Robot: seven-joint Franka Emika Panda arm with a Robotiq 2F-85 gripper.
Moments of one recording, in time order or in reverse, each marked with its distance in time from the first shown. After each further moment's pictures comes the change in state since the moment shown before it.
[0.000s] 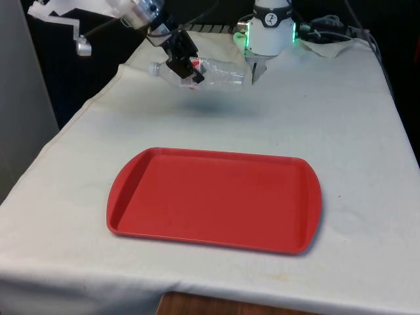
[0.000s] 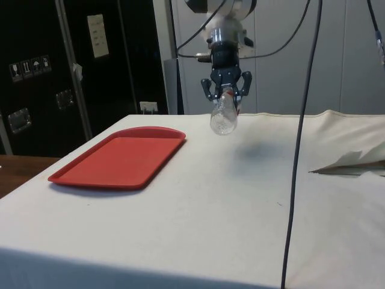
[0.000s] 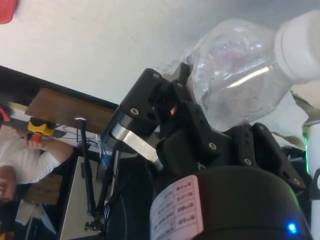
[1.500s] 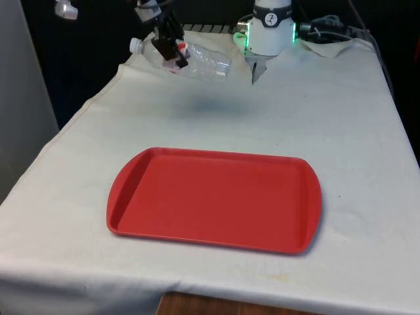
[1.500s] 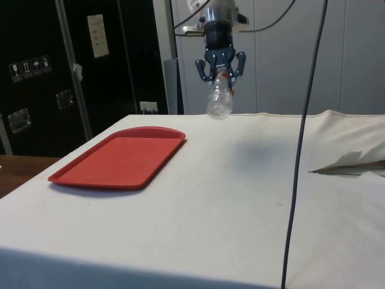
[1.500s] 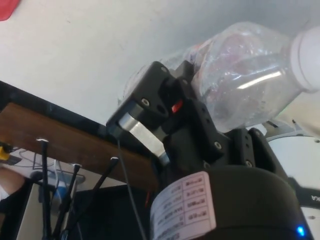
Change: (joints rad) arm 0.018 -0.101 0.004 0.032 -0.172 0.064 0.131
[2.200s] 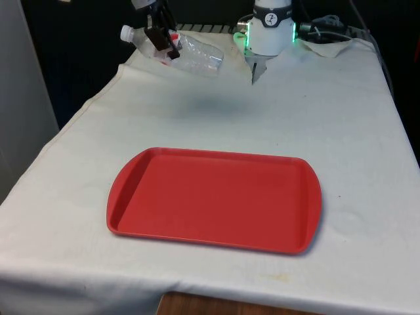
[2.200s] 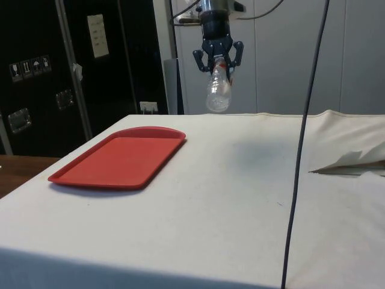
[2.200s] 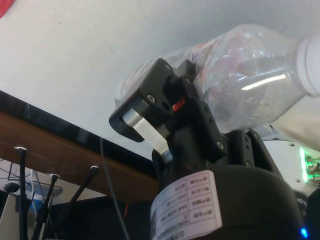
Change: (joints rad) arm 0.005 -0.035 0.002 0.034 -0.092 0.003 0.064
